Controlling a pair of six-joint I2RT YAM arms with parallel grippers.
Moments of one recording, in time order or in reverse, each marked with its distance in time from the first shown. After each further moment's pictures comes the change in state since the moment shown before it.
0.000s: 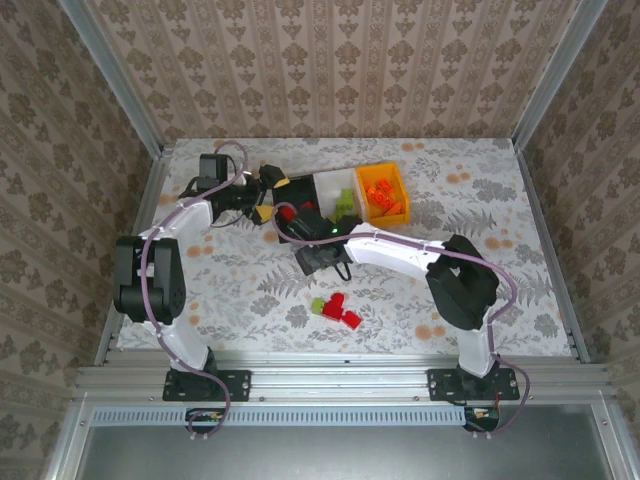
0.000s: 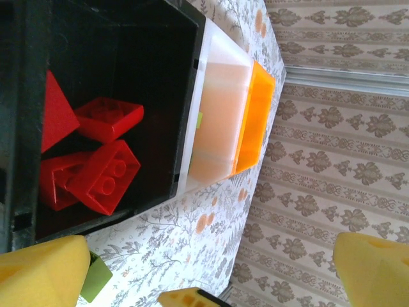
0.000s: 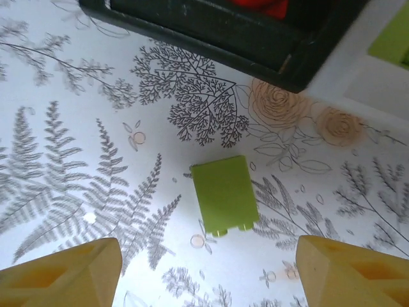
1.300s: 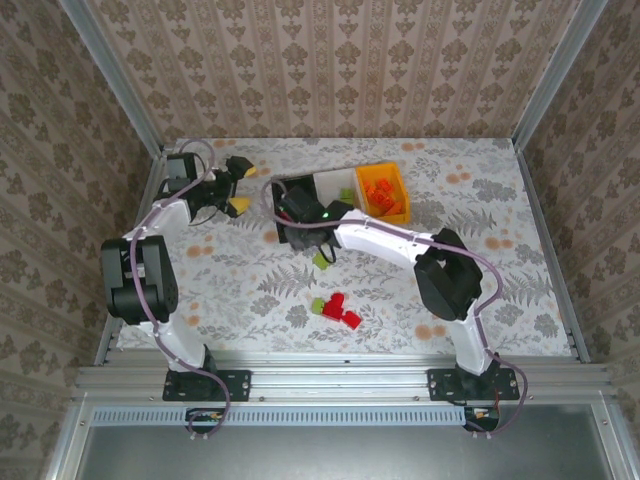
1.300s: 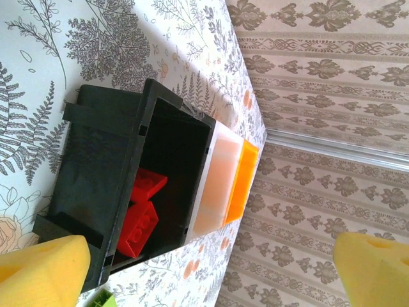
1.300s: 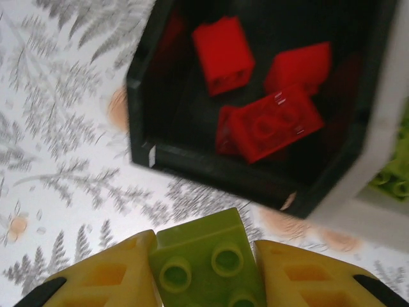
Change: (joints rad) left arm 0.171 0.000 -0.008 0.069 0.008 -0.061; right arm -0.047 0.079 0.219 0.050 -0.003 0.004
